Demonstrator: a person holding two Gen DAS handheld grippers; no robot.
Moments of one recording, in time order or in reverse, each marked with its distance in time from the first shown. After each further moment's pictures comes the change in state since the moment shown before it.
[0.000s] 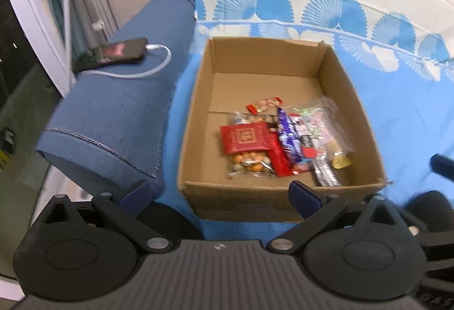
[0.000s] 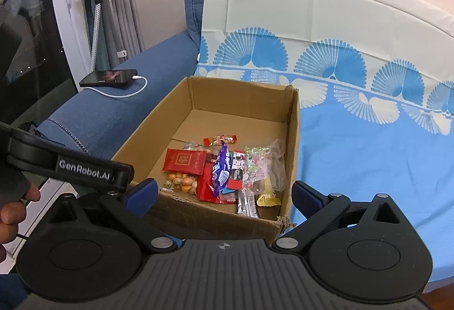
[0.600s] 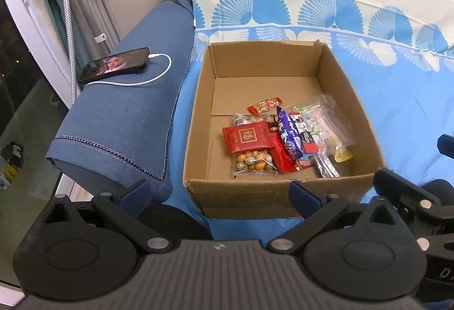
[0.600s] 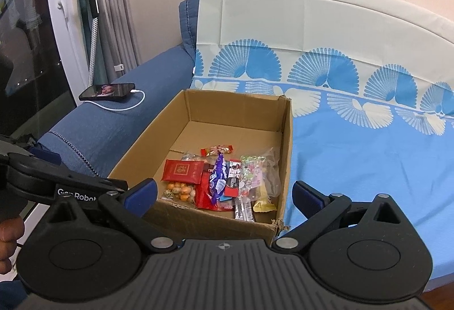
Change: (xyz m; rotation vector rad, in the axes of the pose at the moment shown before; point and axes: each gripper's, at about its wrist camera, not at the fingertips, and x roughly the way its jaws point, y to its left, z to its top) left arm -0.010 -0.006 -0.010 0.040 -0.020 0.013; right arm -0.014 -0.004 -0.003 0.026 -0.048 -0.012
